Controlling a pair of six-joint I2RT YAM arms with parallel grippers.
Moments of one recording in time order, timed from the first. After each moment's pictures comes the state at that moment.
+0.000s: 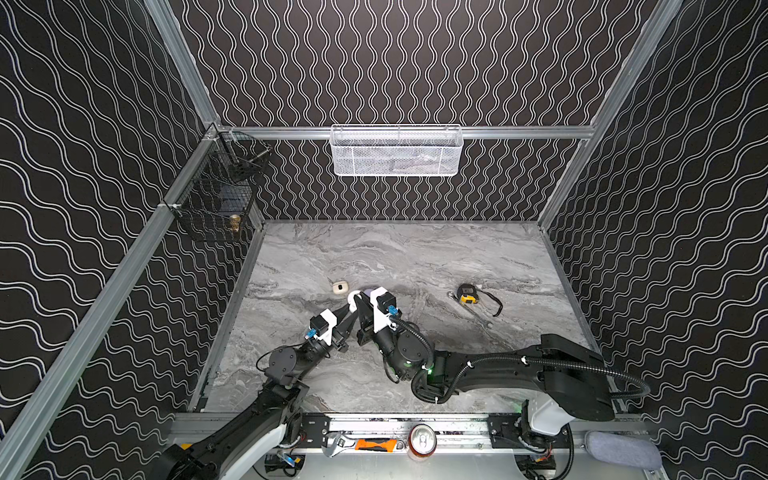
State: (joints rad) left arm -0.47 0.73 0.03 1.03 0.30 0.04; right arm 1.34 1.66 0.93 0.89 0.70 0.06
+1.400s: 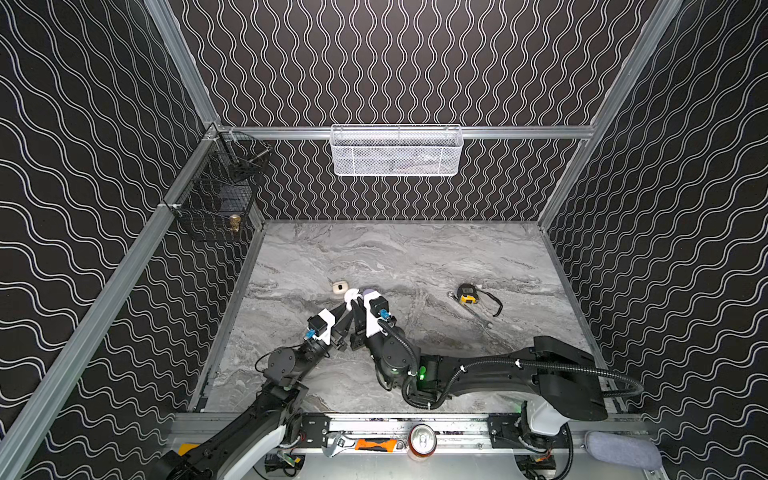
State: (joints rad) left arm -0.48 0.69 0.03 0.99 0.24 0.06; right arm 1.39 1.71 1.03 0.75 0.85 0.15
